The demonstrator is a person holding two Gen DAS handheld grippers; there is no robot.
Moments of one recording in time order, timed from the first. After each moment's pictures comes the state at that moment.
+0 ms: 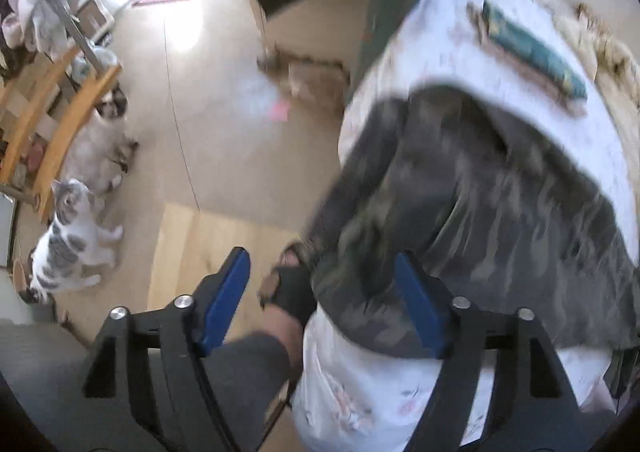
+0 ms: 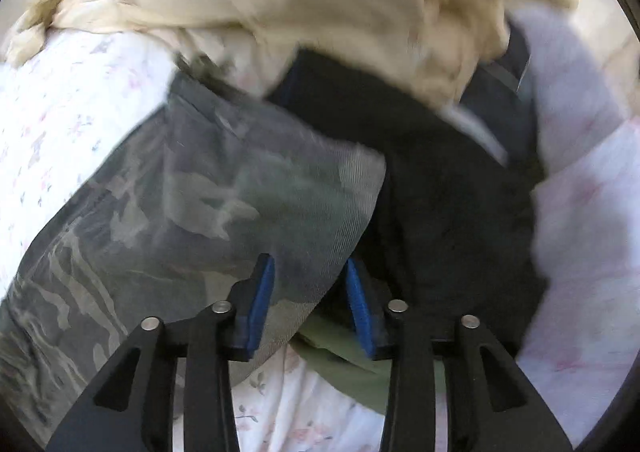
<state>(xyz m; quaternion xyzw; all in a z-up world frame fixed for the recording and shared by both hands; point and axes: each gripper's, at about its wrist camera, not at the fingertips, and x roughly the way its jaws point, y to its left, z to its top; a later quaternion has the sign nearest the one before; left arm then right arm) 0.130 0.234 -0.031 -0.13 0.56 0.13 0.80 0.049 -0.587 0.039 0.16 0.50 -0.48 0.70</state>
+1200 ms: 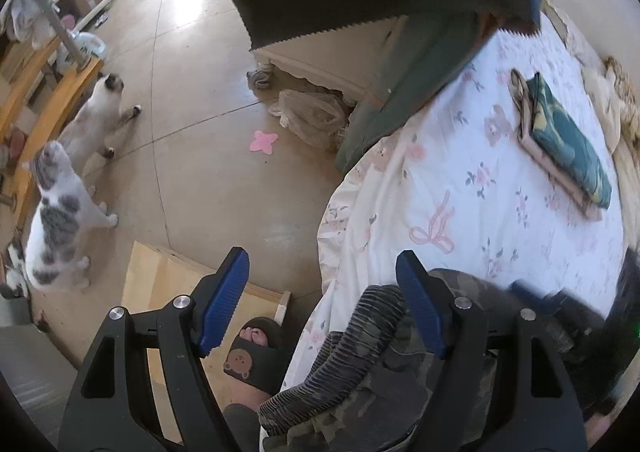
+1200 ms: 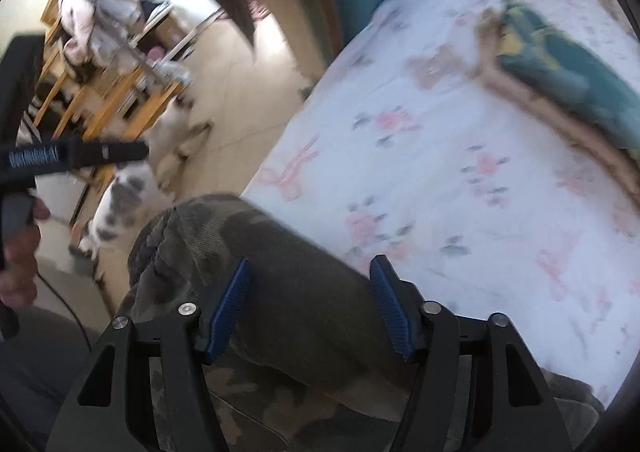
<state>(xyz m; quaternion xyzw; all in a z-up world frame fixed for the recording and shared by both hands) 0.287 0.296 -0.058 -0.21 0.57 0.15 0.78 0.370 0.016 -0.150 -0.12 0.60 0.29 0.74</state>
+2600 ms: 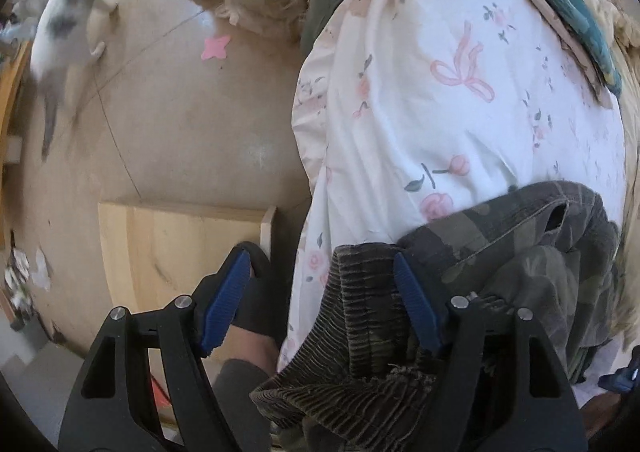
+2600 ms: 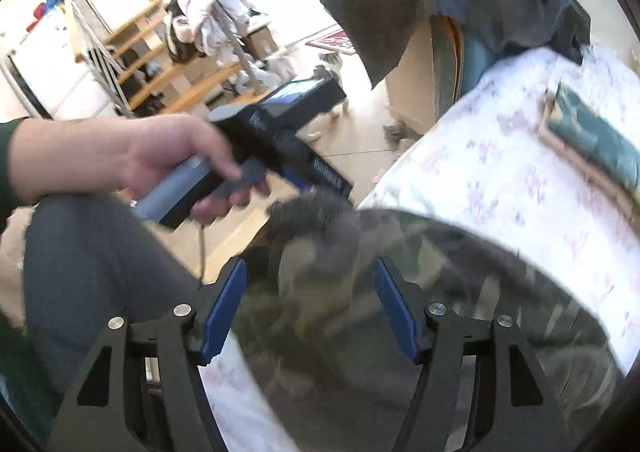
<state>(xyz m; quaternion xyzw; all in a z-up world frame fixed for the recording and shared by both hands) 0.281 0.266 -0.159 -0.19 0.71 0.03 0.68 0.211 0.035 -0.064 -0.15 0.51 0.41 0.74</state>
